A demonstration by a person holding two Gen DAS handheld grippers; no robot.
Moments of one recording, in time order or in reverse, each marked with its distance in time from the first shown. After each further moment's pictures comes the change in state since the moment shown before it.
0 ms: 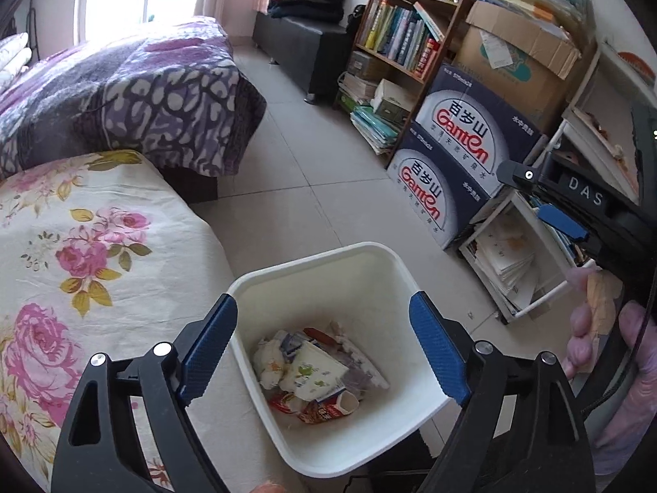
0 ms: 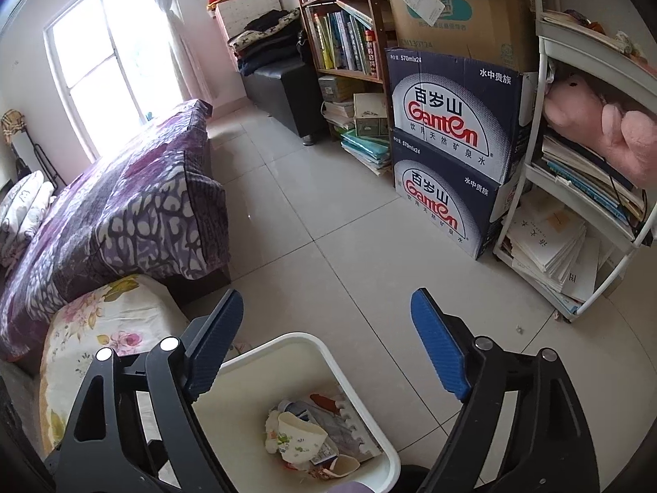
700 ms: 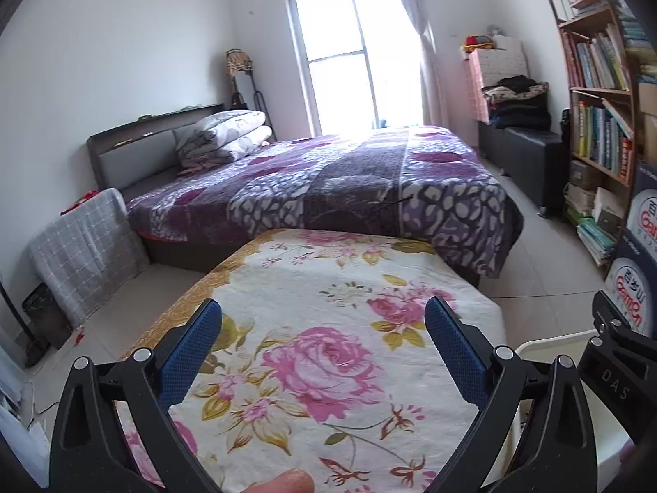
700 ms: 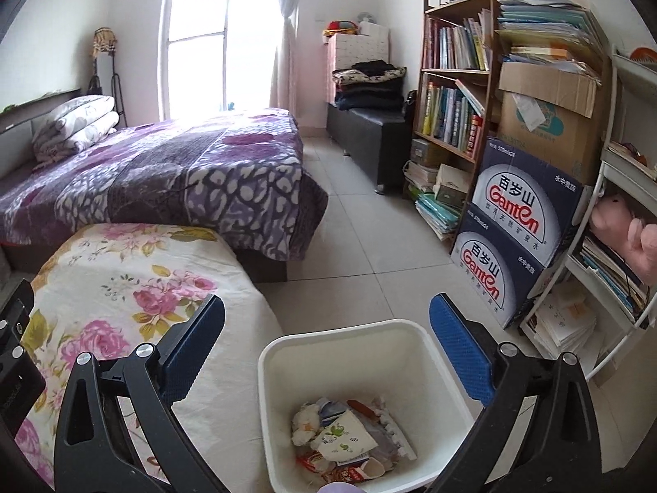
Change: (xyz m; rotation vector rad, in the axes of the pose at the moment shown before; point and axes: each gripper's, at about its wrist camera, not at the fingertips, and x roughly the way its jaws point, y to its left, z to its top) left arm -0.140 0.078 -0.069 -0.179 -0.399 0.860; right arm -0.062 0.140 -0.099 -0.361 -0.172 0.099
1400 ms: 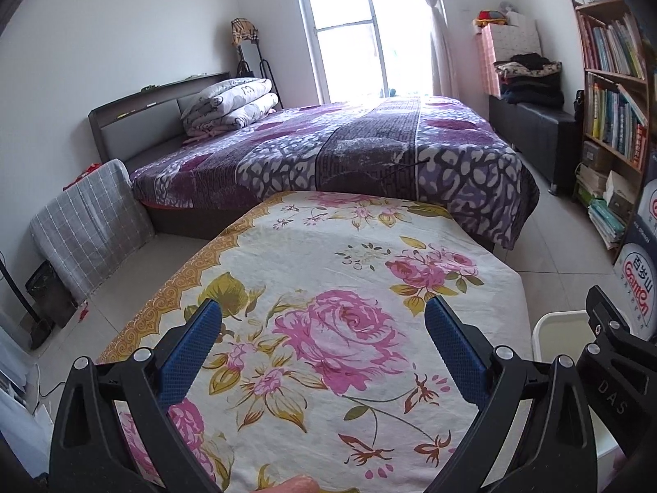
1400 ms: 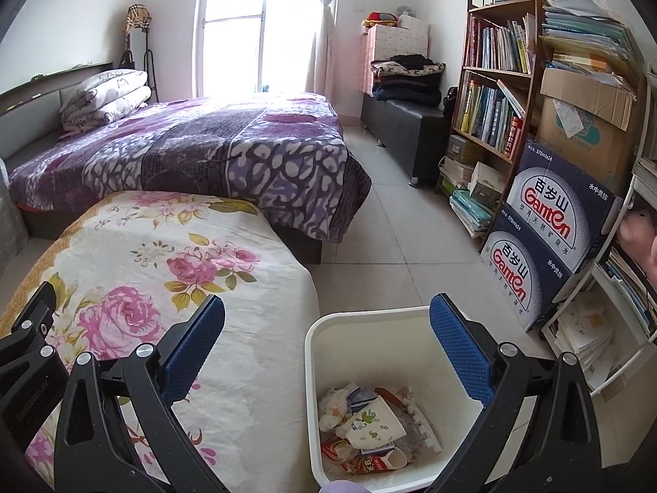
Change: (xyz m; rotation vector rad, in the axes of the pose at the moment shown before) left arm 0.017 0.014 -0.016 -0.006 0.112 -0.007; right arm 0.006 0.043 -0.013 -0.076 0.036 0.068
